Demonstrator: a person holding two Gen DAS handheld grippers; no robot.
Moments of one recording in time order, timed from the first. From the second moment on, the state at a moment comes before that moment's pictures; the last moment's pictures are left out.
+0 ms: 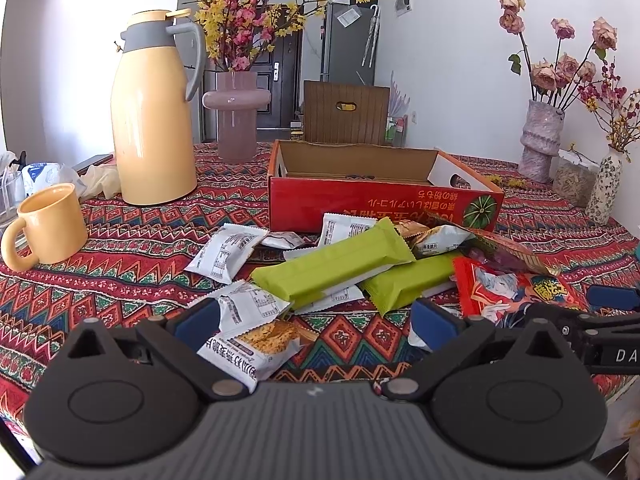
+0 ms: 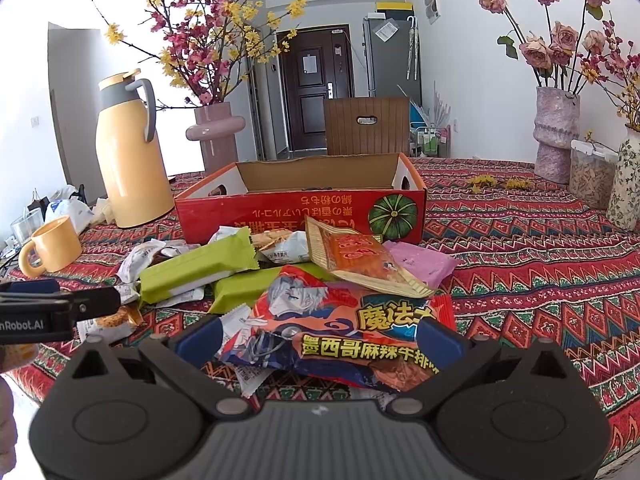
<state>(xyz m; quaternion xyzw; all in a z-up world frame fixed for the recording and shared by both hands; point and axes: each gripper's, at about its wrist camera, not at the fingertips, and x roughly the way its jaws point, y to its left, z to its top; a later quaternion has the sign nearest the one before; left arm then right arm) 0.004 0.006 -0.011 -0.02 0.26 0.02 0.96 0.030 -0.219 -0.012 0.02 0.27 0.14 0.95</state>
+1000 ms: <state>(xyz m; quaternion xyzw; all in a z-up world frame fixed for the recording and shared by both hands) 0.027 0.016 -0.014 -0.03 0.27 0.03 0.96 0.069 -0.229 0.009 0.03 0.26 0.14 0.95</state>
